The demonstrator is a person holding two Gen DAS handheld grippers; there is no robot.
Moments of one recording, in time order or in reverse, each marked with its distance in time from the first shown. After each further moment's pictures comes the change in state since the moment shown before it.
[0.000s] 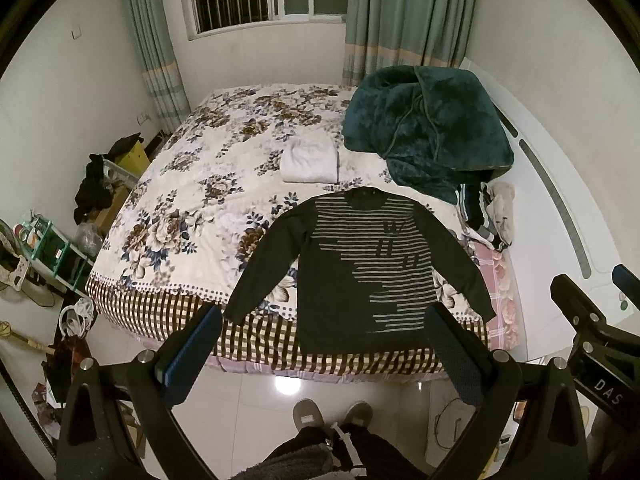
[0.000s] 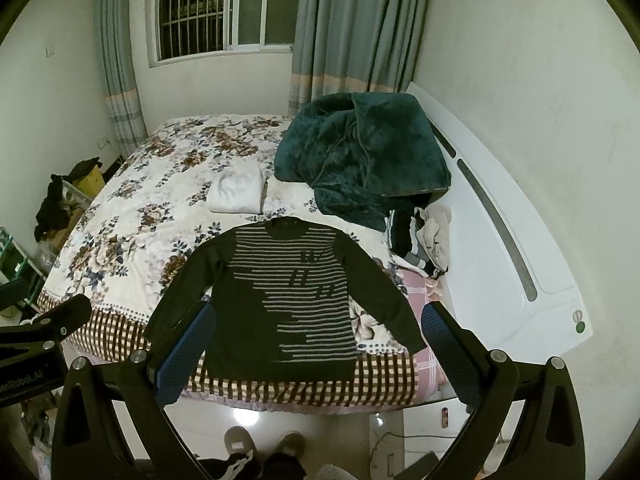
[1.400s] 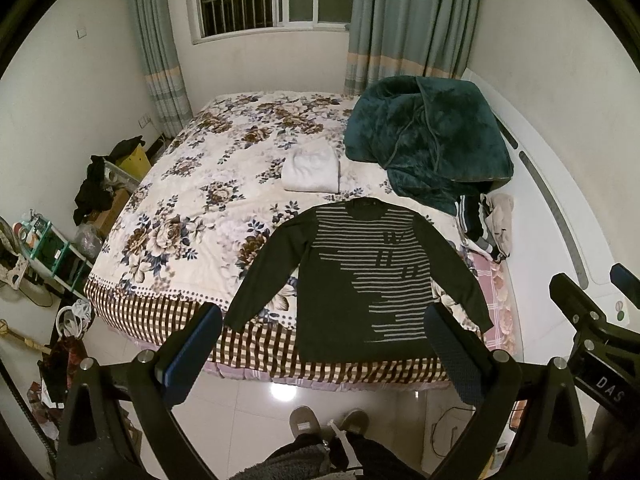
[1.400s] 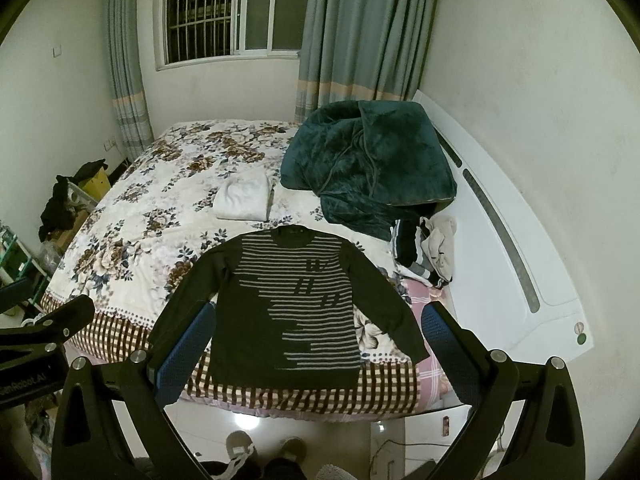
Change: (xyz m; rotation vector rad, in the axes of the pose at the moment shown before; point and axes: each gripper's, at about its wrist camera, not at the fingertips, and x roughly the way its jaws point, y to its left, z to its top) left arm -0.006 -0.001 0.019 -0.004 -0.019 -0.009; right arm -0.021 0.022 0.027 -0.014 -0.026 0.008
